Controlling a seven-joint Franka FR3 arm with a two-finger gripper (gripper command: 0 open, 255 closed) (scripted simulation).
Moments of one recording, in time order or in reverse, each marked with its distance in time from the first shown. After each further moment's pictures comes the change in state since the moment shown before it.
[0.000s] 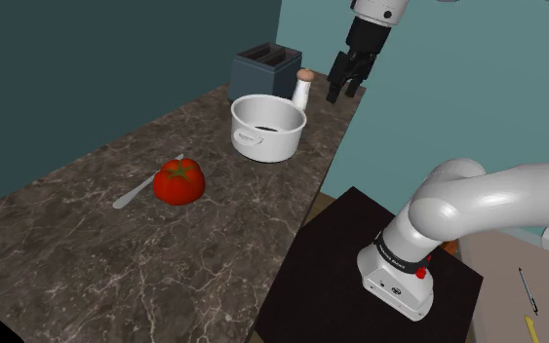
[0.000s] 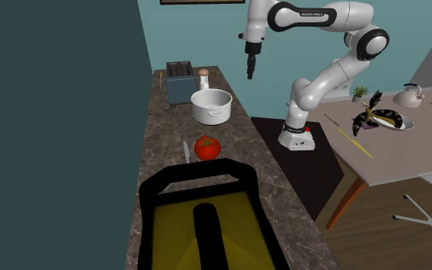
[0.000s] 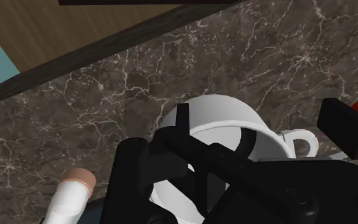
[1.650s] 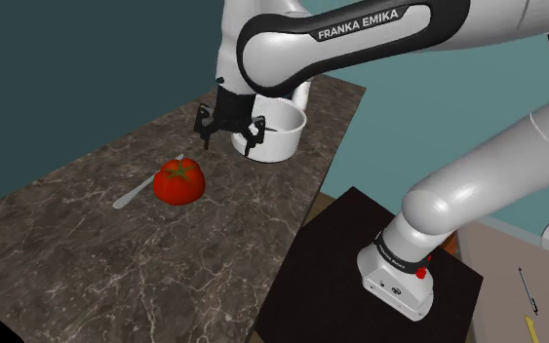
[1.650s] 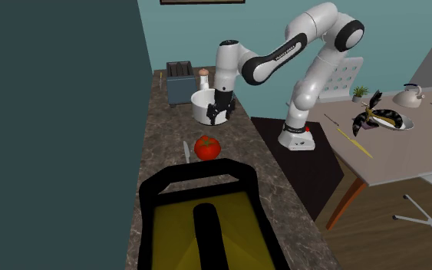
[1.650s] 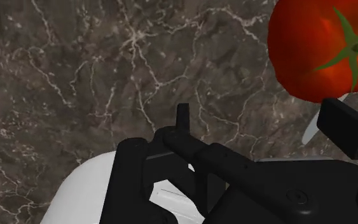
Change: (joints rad) arm -0.181 0.529 0.676 0.113 0.154 0.545 1.106
